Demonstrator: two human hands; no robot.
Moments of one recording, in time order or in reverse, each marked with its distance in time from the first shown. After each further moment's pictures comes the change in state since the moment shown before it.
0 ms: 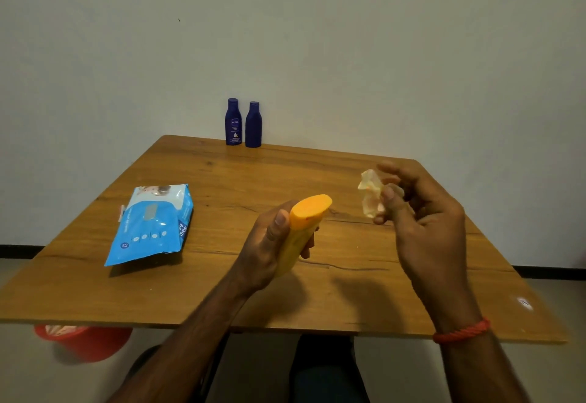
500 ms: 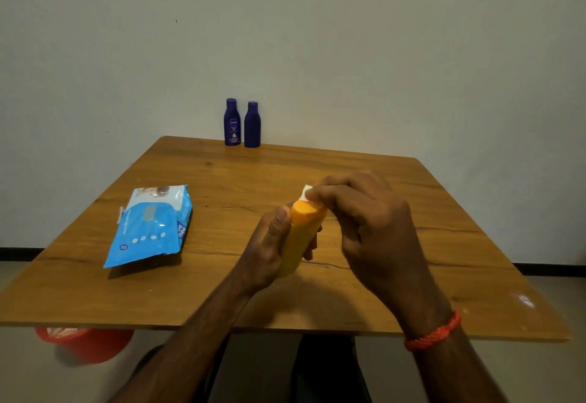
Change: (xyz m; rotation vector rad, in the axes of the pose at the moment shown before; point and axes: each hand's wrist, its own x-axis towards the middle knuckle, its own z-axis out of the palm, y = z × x) left_hand 0.003 0.003 0.005 0.031 0.001 -0.048; right_hand -0.005 -0.021 0.032 -0.539 -0.267 -0.511
